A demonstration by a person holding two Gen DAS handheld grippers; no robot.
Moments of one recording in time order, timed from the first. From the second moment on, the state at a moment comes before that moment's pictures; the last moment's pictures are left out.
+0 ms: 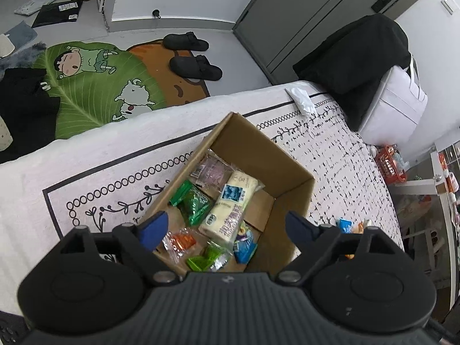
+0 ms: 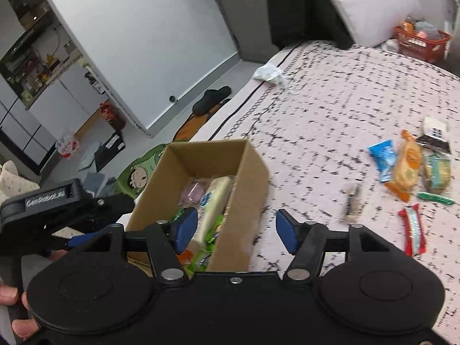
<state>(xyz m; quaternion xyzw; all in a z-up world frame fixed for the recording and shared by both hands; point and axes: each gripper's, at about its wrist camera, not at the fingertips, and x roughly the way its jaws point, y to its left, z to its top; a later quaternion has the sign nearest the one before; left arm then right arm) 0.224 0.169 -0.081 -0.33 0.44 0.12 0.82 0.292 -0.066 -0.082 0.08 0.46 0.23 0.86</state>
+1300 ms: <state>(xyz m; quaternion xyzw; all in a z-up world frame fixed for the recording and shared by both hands) 0.265 0.010 -0.074 -0.25 0.46 0.03 0.85 0.297 -0.233 -0.089 0.19 0.44 0.07 0.88</state>
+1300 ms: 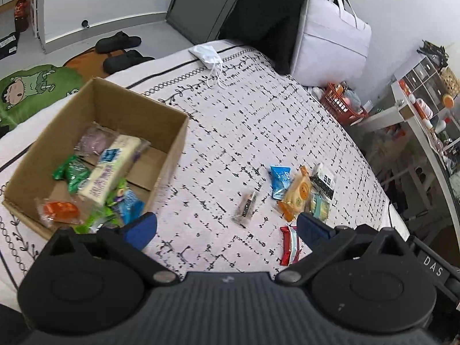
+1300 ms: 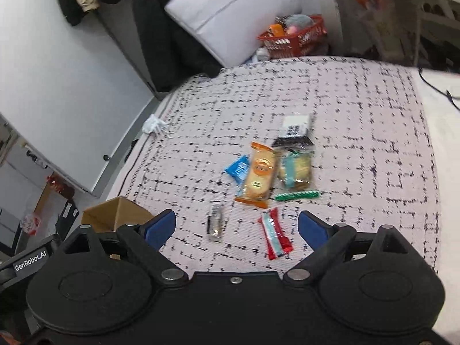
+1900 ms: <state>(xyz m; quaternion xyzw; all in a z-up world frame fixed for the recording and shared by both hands) 0.309 -0.040 -0.117 -0.23 0.49 0.03 0.84 0.326 -0.264 -0.140 0.21 0.49 0.05 0.84</state>
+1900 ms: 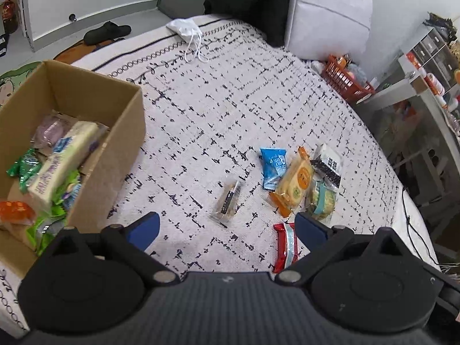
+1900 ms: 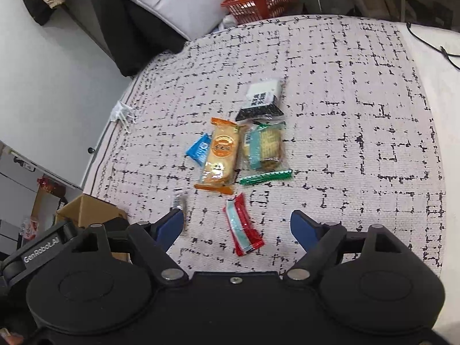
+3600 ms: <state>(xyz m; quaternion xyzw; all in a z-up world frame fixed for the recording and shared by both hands) 0.349 -0.055 -0.170 -0.25 0.50 0.03 0.83 0.361 -0.241 -0.191 0.21 0.54 0.09 0.81</state>
